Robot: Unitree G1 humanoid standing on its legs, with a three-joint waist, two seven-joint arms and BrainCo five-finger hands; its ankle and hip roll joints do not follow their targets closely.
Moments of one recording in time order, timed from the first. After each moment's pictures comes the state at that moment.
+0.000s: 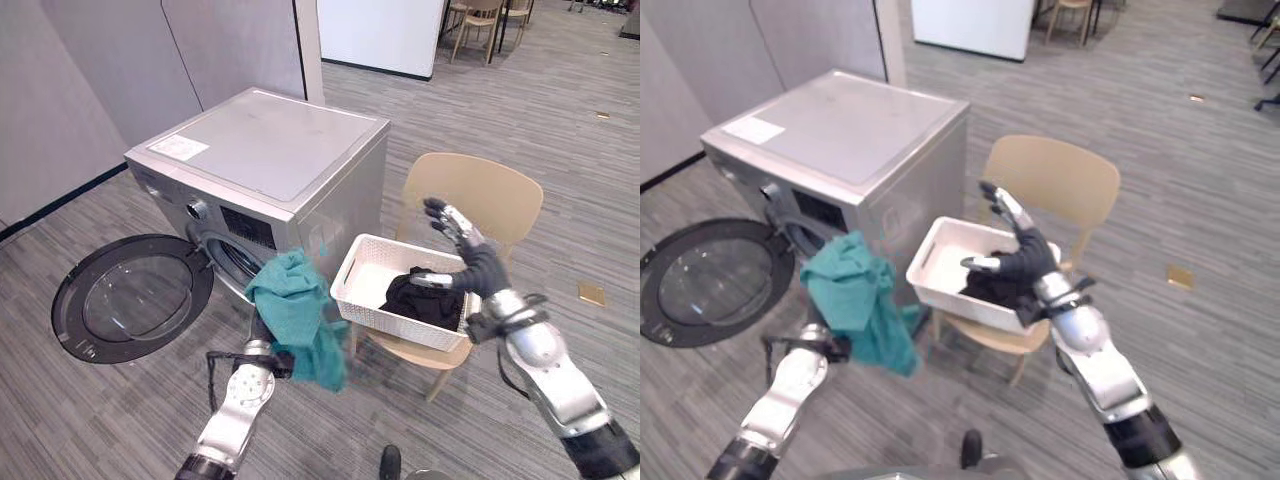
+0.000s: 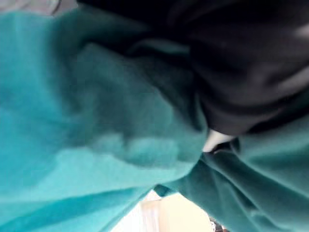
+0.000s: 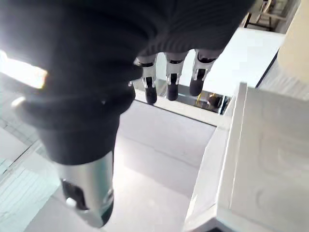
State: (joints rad) left arm 0.08 0.34 -0.20 0.08 -0.05 -0.09 0.19; right arm -0.01 -0.53 0.17 -0.31 0.13 -0.16 -0.04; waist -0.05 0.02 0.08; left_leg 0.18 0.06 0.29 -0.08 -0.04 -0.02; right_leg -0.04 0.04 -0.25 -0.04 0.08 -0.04
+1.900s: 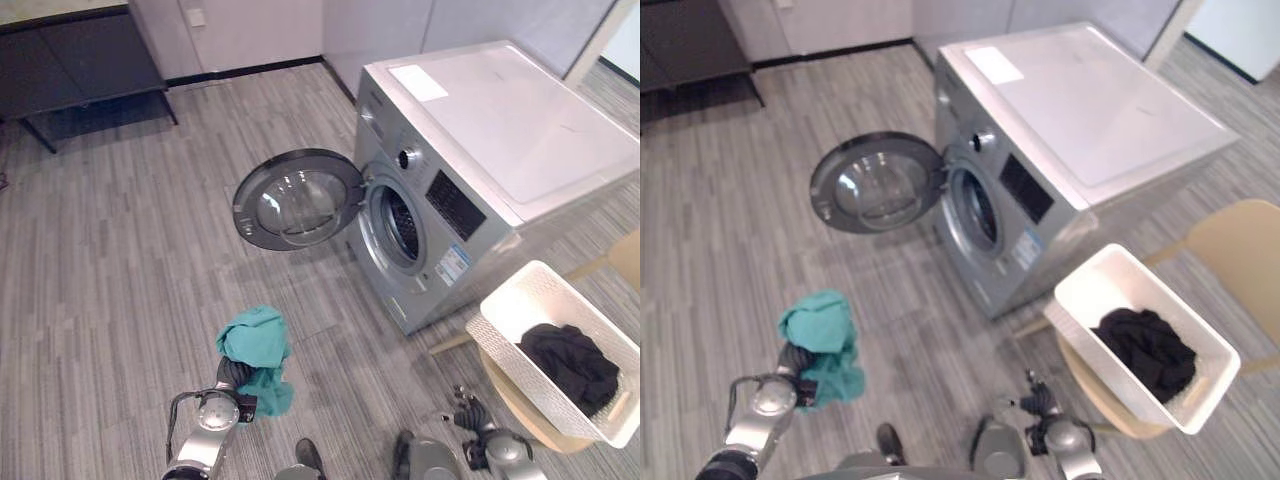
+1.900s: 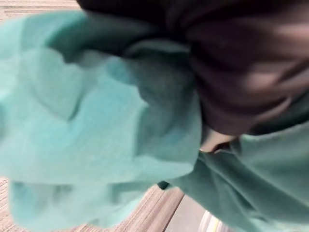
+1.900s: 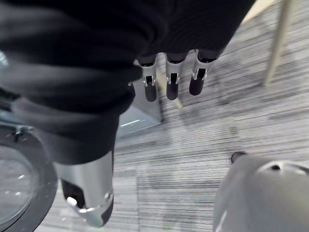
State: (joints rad) left arm 0.02 0.35 -0.17 0.57 -0.11 -0.04 0.08; right arm 0.04 -0.27 0.25 0.67 0.00 0.02 -0.09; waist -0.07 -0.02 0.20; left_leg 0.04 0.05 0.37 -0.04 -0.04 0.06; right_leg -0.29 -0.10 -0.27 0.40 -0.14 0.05
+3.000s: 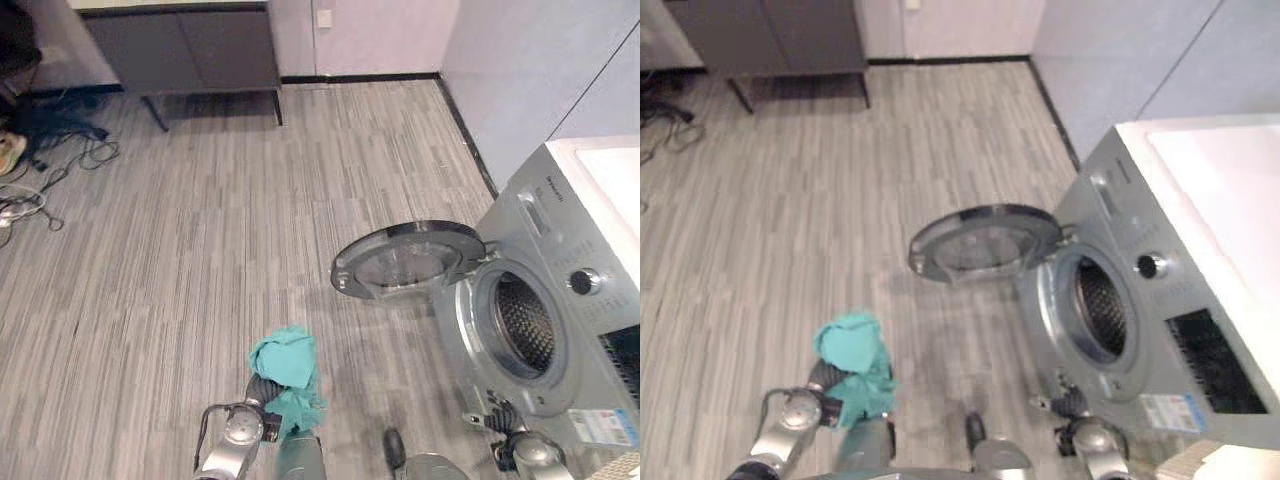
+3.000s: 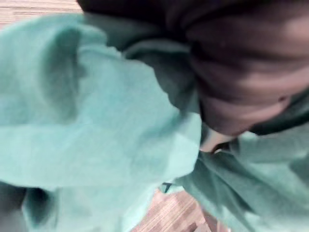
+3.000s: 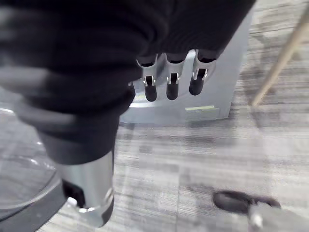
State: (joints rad) left arm 0.02 0.32 -0.24 0.60 -0.10 0.00 0.05; right arm 0.06 -0.31 0.15 0.80 0.02 0.00 -0.09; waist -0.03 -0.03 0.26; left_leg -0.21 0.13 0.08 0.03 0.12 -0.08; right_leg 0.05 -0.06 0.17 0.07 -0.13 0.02
